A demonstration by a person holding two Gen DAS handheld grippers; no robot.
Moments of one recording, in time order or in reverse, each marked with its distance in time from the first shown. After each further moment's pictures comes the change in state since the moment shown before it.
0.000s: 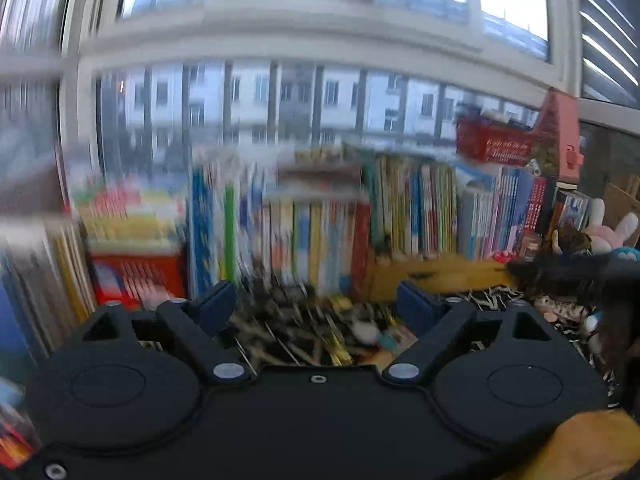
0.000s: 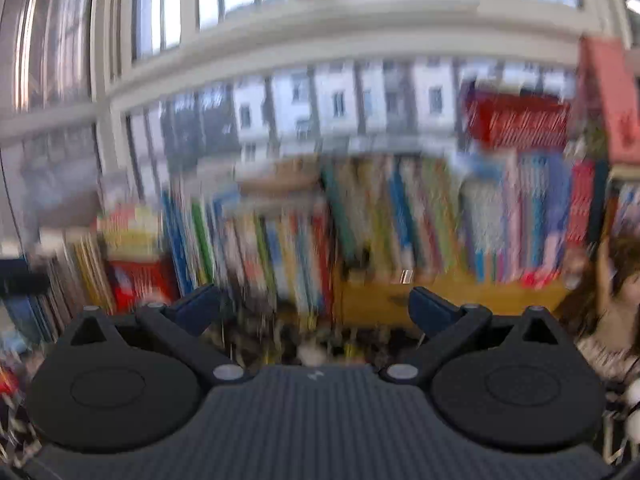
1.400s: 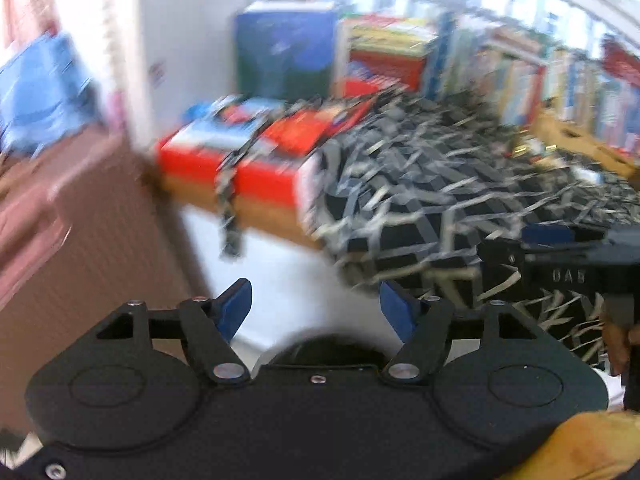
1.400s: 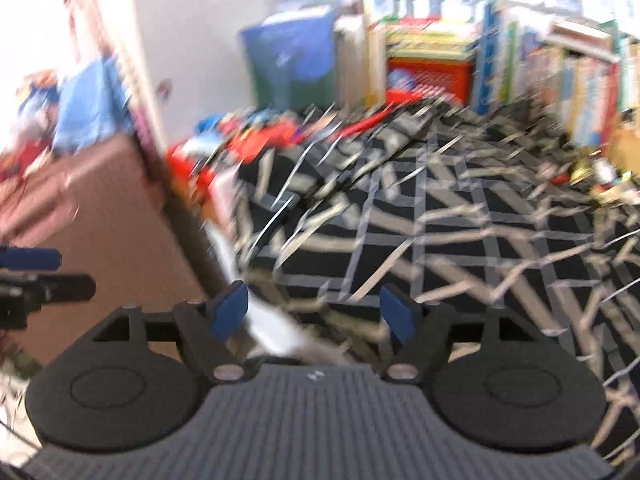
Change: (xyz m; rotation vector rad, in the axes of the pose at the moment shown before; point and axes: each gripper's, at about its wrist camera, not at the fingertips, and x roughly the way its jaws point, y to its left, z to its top) left arm -0.338 0.165 -0.288 -0.197 0.243 0.392; right arm -0.137 0.318 -0.203 -0.209 0.316 0.419
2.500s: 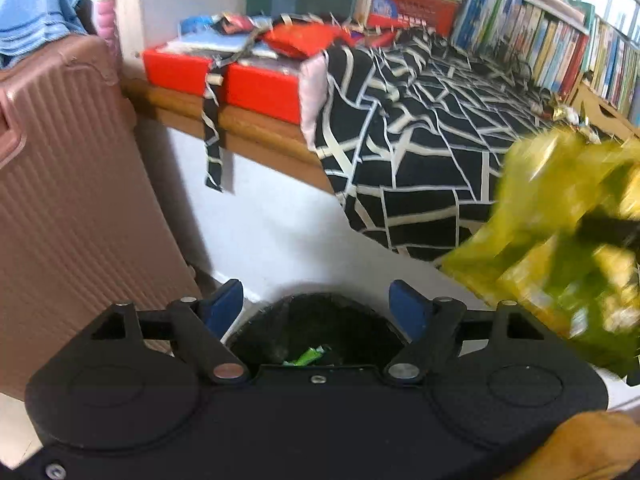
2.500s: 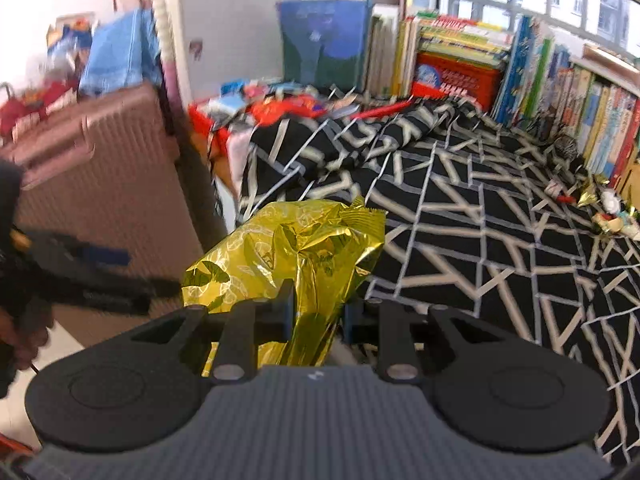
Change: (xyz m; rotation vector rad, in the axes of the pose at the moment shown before) left arm 0.095 -0.003 -0.055 -0.129 0.158 0.068; right arm 0.002 0.004 -0.020 -0.182 0.104 0.042
